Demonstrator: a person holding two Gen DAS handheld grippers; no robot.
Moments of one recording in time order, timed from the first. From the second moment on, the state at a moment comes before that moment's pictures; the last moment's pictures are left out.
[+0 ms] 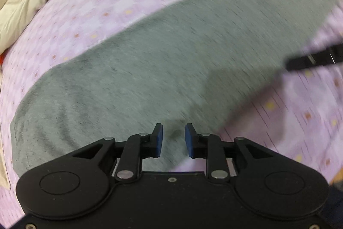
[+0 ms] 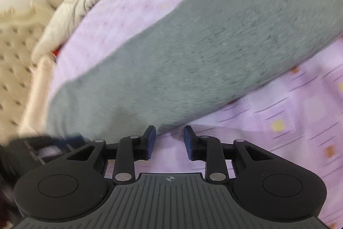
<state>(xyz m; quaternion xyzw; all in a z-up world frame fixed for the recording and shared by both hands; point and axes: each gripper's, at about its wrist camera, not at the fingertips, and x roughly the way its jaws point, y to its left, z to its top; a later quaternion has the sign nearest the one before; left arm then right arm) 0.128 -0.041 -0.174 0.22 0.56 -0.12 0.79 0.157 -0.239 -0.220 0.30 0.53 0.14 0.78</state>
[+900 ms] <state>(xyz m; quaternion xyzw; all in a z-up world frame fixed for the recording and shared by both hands) 0.149 -0.051 -0.194 0.25 0.54 -0.11 0.80 0.178 -0.223 -0.187 0.19 0.54 0.17 0.80</state>
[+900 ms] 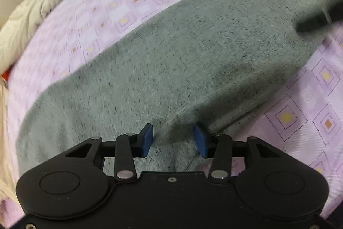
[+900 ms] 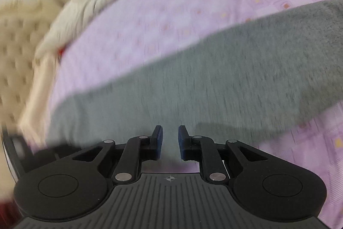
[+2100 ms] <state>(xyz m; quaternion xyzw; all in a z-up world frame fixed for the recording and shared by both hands) 0.176 0.036 -0.185 0.06 0.63 -0.08 0.77 0.172 -0.272 -0.209 -0.03 0.50 -0.03 0.86</state>
